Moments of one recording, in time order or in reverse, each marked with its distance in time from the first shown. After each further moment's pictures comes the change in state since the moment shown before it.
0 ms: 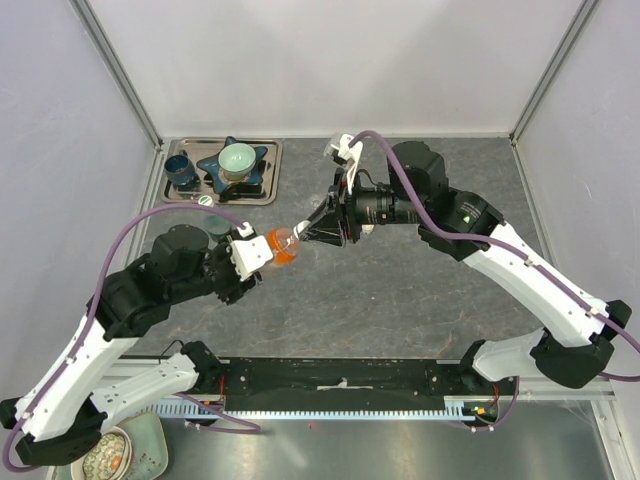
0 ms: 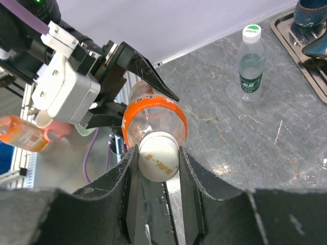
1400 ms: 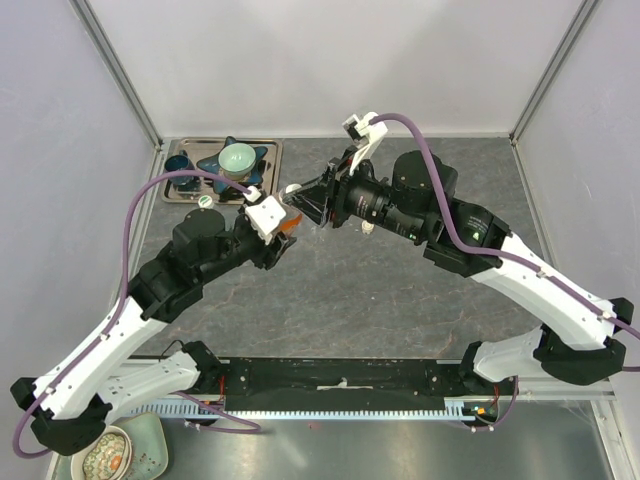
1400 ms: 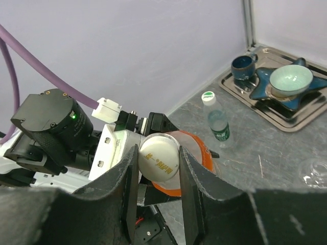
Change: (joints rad) left arm 0.000 0.072 -0.117 0.538 -0.043 -0.172; right arm 0.171 0.007 0.107 0.129 0.538 0.227
